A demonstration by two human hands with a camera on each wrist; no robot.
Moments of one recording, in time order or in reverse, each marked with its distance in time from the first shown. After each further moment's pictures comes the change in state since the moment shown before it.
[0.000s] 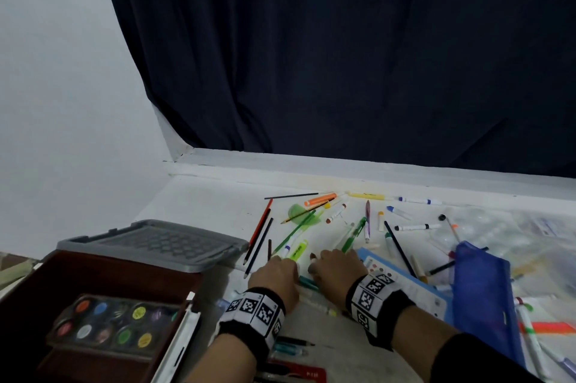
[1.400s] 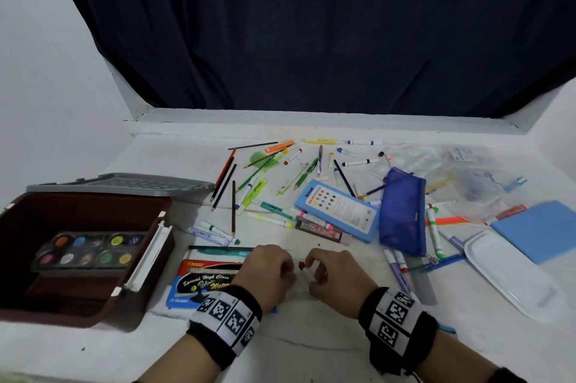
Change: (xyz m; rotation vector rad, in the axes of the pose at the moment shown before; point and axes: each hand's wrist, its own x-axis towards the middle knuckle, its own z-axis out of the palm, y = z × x) left_hand -0.129 0.037 0.052 -0.177 0.112 0.364; right_hand -0.192 -0.016 0.034 0.823 0.050 0.143
